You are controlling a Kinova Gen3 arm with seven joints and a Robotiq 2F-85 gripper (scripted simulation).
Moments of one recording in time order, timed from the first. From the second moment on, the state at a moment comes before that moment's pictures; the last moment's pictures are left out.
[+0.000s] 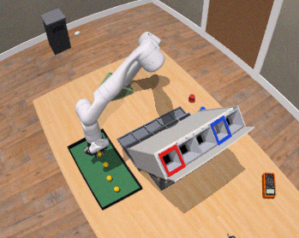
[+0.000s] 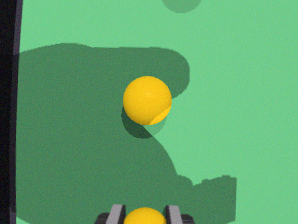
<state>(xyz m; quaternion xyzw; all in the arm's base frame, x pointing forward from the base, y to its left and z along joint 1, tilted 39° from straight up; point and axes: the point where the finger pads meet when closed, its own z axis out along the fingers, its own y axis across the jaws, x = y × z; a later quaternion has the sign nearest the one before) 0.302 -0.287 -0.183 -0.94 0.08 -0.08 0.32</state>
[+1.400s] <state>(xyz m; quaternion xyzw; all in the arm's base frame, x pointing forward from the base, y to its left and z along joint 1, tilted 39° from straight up) 0.331 -0.402 -0.040 -0.94 0.08 -0.08 0.32</state>
